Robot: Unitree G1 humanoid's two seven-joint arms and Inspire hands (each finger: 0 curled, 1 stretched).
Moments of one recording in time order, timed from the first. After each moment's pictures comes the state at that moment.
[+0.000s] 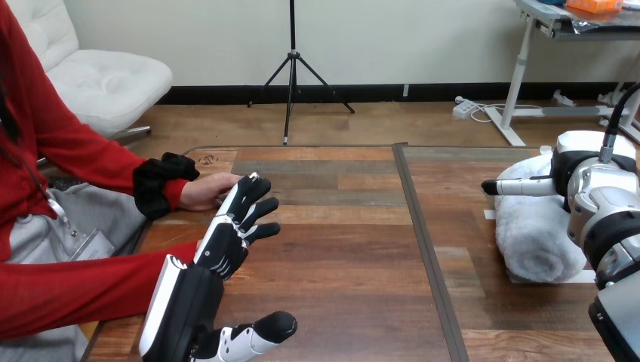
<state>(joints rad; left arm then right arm) 0.24 0.12 -0.07 0.31 -0.06 -1.06 -0.24 -1.05 -0.45 0.54 1.42 -0.79 0.26 0.13</state>
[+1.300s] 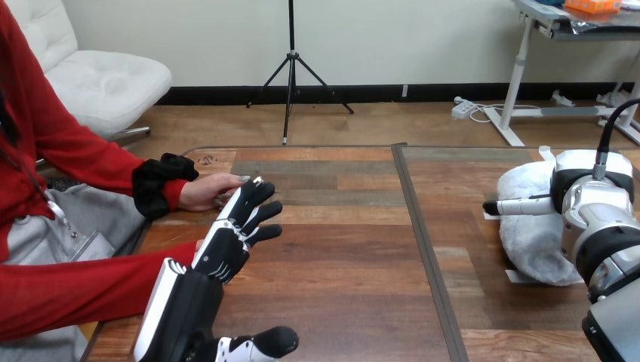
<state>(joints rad) 0.26 0.14 -0.08 0.30 -0.10 -1.09 -0.28 -1.01 -0.43 0.57 1.42 -0.83 0.28 0.14</state>
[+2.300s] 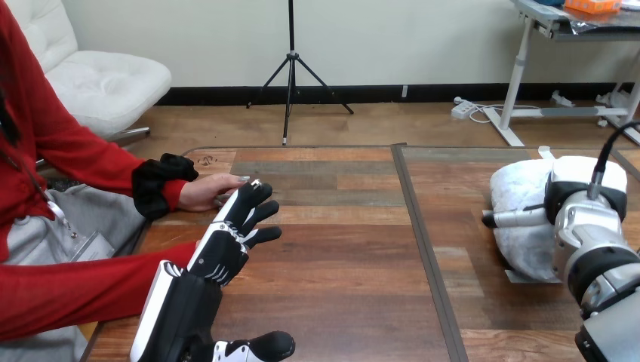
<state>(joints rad) 0.26 0.15 -0.09 0.30 -0.15 -1.10 -0.31 -0.94 -0.39 0.48 1.42 -0.71 0.29 -0.07</state>
